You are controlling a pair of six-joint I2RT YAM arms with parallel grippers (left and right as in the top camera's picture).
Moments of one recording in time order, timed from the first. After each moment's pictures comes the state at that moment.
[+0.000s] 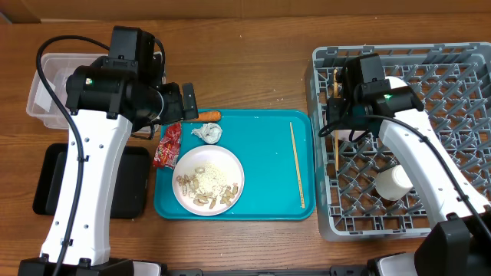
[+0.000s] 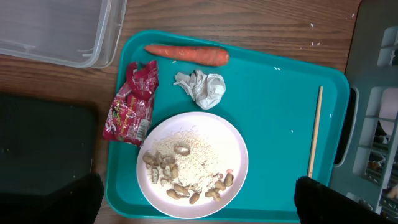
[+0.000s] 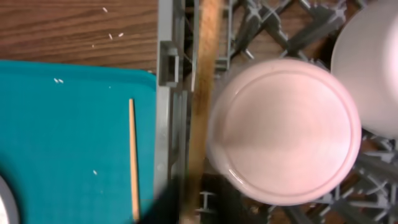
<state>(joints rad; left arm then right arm) -0.14 1.56 1.73 -1.37 0.10 -0.34 0.21 1.60 1.29 -0.87 -0.02 0.17</state>
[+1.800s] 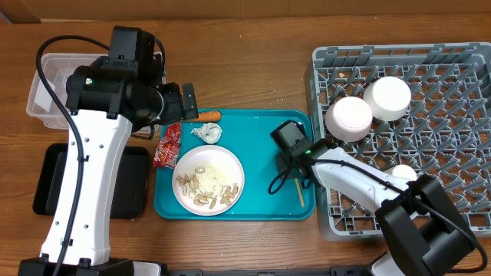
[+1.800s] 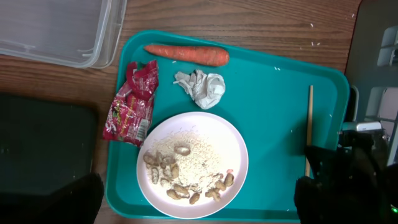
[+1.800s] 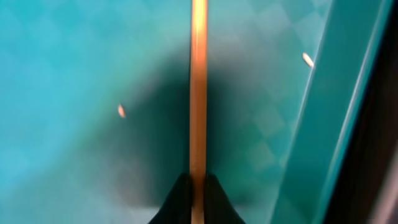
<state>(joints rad) -0.14 1.56 1.73 -1.37 0.10 -0.34 0.62 1.72 0.92 -0.54 0.14 0.41</state>
